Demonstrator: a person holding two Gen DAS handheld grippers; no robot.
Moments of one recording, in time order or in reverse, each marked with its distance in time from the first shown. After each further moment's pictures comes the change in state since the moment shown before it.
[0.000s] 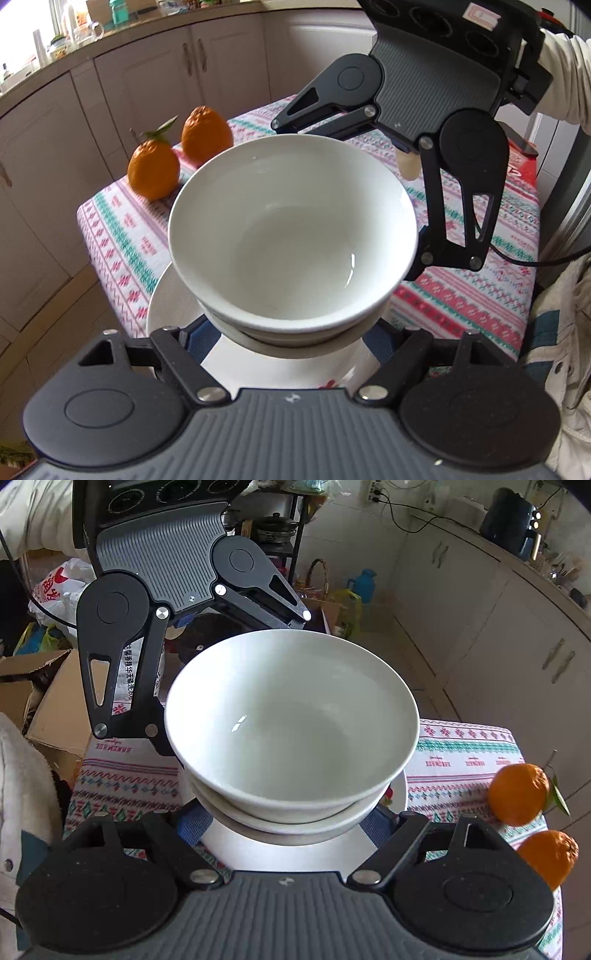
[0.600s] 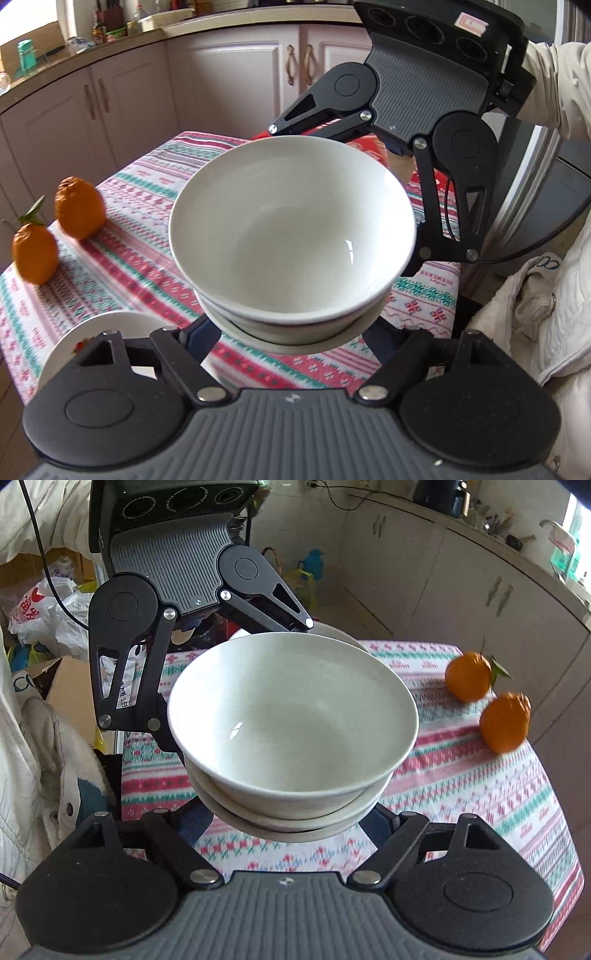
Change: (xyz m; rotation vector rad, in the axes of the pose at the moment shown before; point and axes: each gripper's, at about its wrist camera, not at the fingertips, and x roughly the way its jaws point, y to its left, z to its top) left arm 0.017 -0.090 0.047 0.154 -0.066 -0.188; right arm -0.094 0.056 -0.083 0.160 0.012 -0.104
